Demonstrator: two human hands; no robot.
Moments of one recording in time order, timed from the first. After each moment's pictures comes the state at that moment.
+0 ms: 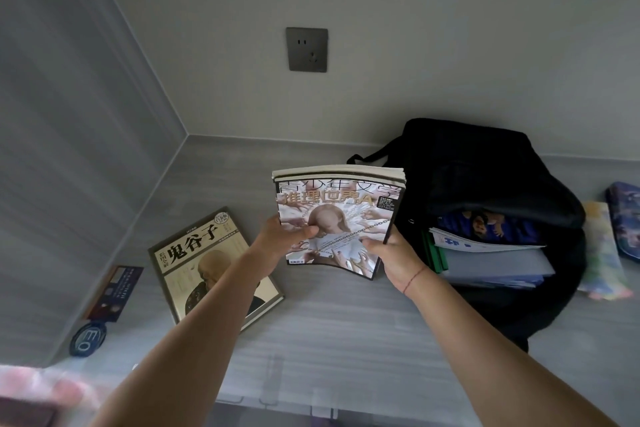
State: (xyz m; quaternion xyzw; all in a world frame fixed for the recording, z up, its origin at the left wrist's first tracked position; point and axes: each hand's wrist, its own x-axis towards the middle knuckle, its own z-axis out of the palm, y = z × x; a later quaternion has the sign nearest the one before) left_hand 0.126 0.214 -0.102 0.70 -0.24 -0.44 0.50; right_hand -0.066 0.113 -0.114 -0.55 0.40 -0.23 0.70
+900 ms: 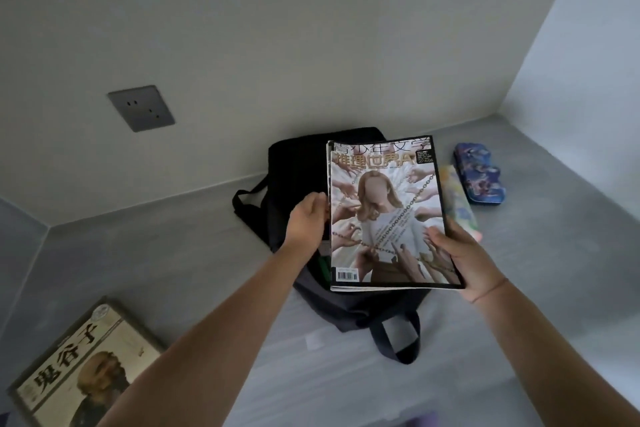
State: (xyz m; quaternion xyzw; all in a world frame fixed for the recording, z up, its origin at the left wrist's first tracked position) left_hand -0.075 0.056 -0.046 0.70 -0.45 -0.37 0.42; right_hand -0.328 0.052 -0.067 -0.39 0.39 -0.43 0.72
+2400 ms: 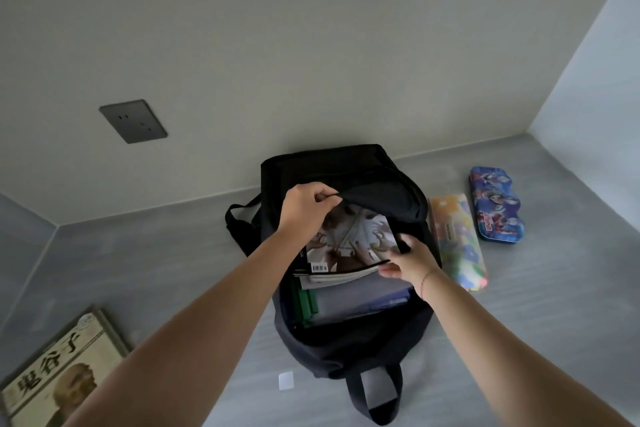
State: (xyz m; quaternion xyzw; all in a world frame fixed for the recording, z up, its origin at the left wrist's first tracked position) left_hand -0.095 -0.029 -0.019 0.74 -0.53 -0.22 0.35; right_hand -0.290 -0.052 -0.106 -0.36 0.59 -0.25 0.68
